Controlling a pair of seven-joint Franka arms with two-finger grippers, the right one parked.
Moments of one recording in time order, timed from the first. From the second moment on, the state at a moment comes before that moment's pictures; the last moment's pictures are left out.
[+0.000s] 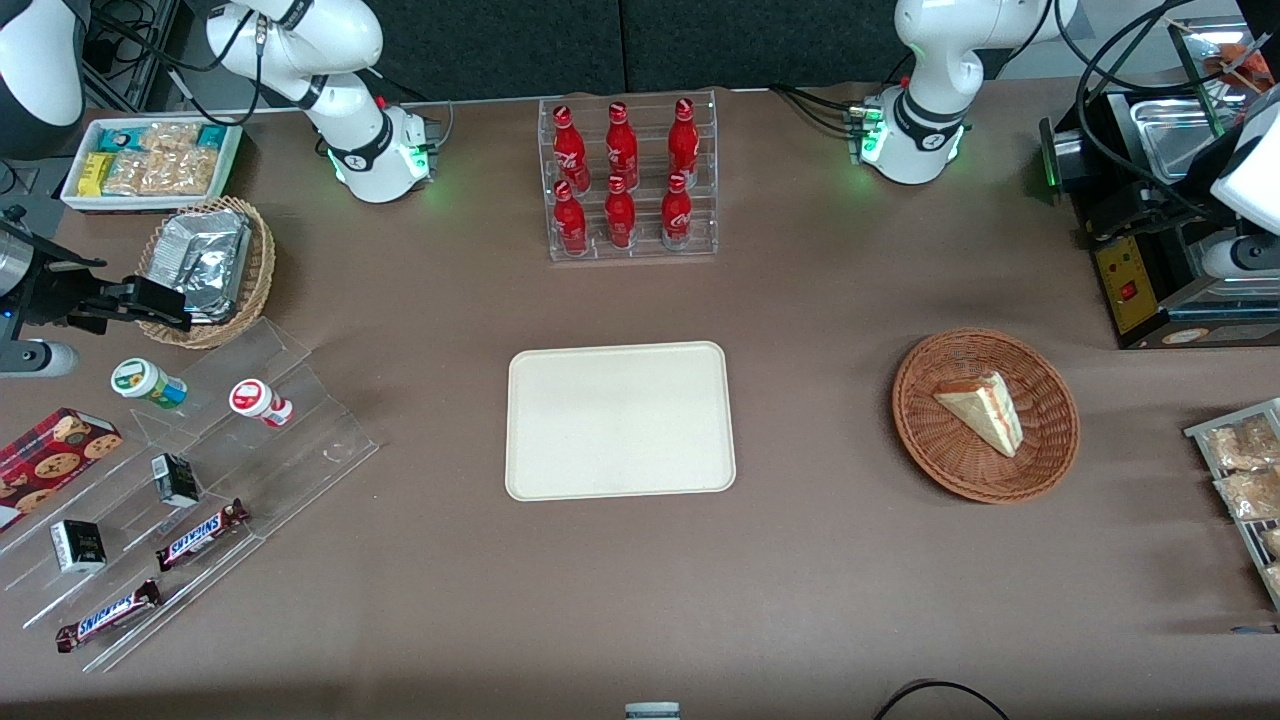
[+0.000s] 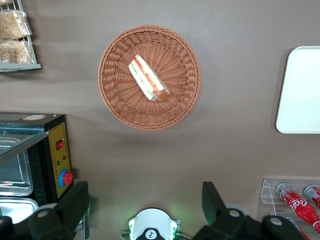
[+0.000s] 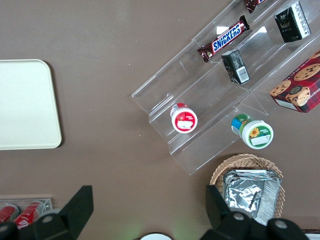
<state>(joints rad) 0.00 -0.01 -0.04 -1.49 0.02 1.34 -0.09</state>
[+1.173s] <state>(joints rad) 0.09 0.12 -0.01 -1.59 0.06 1.57 -0.38</state>
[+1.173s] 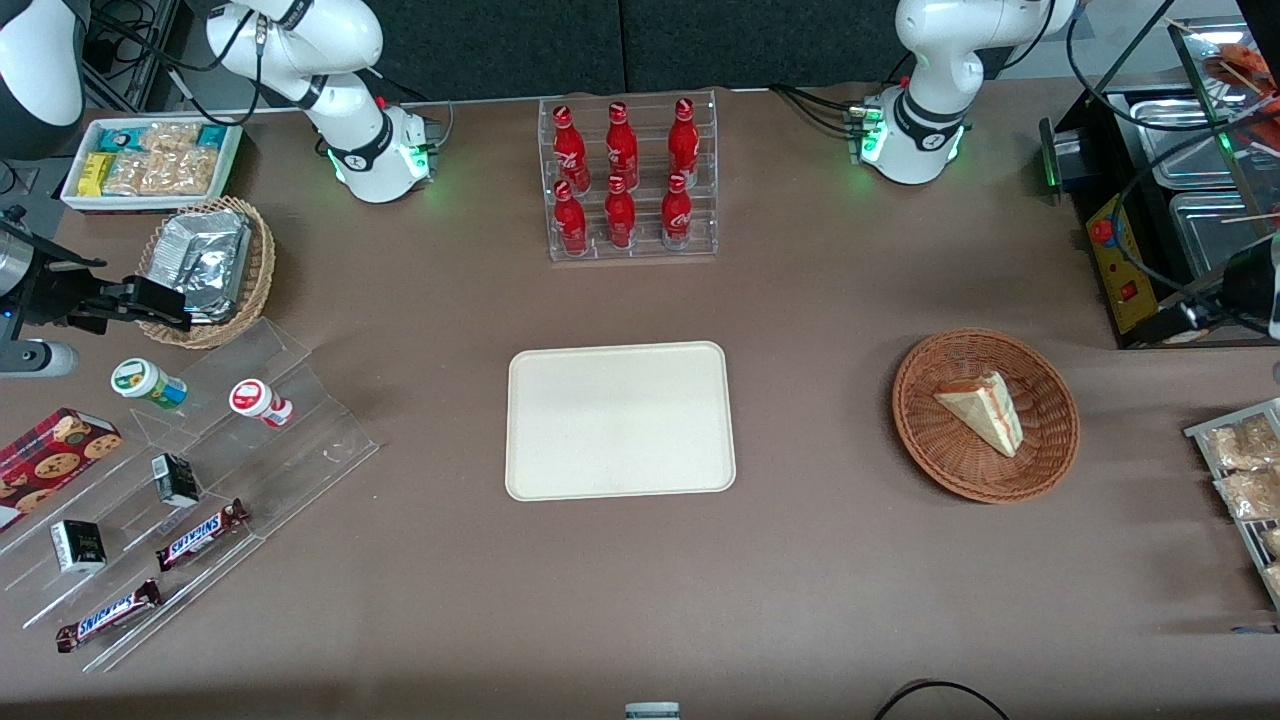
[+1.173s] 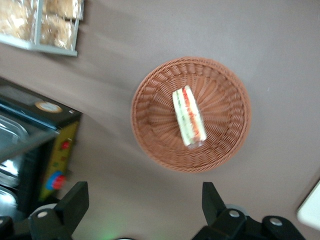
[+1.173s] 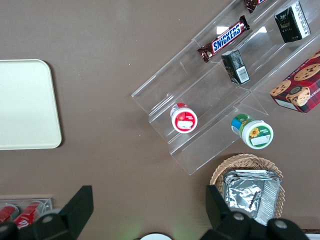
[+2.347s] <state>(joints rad) 0.04 0.09 -0.02 -2.20 0.01 2.26 -0.68</state>
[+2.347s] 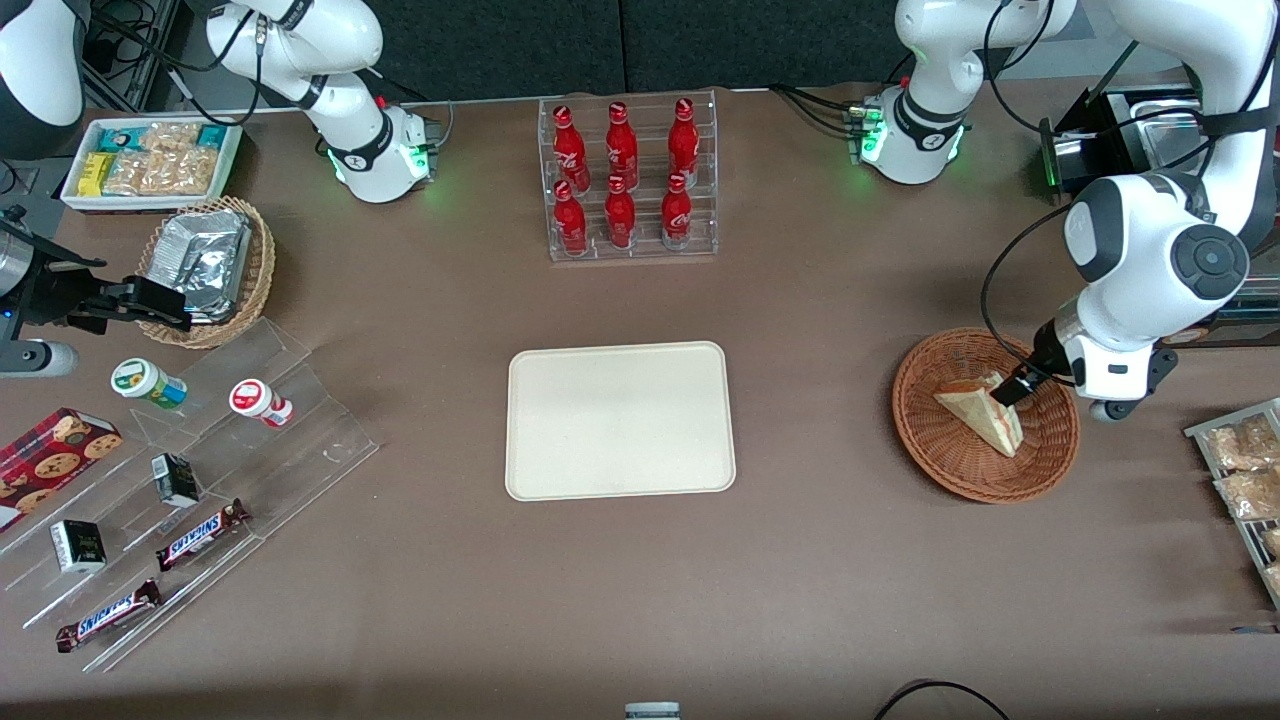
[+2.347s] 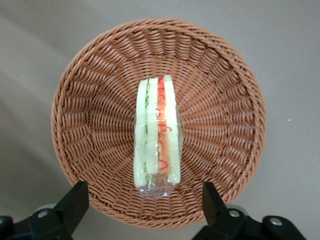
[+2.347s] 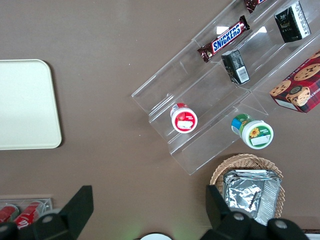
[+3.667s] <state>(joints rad) 0.04 0.14 -0.02 -2.33 0.02 2.47 -0.68</state>
